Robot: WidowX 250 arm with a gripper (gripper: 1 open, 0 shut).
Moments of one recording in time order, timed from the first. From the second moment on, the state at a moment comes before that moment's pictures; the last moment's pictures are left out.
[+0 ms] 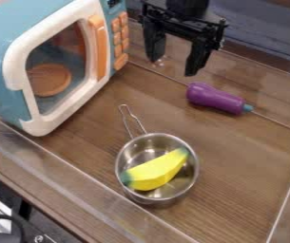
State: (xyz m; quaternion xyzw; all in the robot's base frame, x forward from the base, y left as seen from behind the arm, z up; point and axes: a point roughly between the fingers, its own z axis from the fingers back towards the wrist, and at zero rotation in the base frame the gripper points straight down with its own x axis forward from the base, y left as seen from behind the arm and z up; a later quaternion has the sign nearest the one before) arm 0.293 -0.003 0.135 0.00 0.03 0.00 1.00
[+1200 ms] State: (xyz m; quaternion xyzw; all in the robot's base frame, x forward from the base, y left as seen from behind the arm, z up) arm 0.215 -0.035 0.033 -0.04 0.04 -0.11 0.99
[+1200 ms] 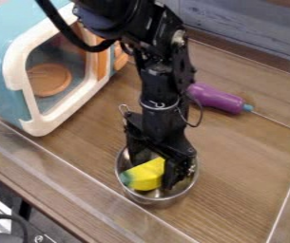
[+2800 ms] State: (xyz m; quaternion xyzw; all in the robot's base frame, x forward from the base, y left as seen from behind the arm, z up) arm 0.217 -0.032 0.044 -0.07 0.03 -0.10 0.99
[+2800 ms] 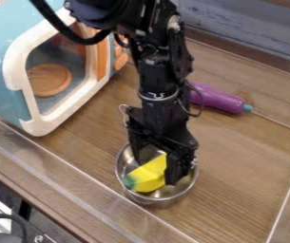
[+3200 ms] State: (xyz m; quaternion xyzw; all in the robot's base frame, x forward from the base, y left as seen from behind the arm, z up) arm 0.216 -0.032 0.043 -0.07 0.03 -0.10 0.99
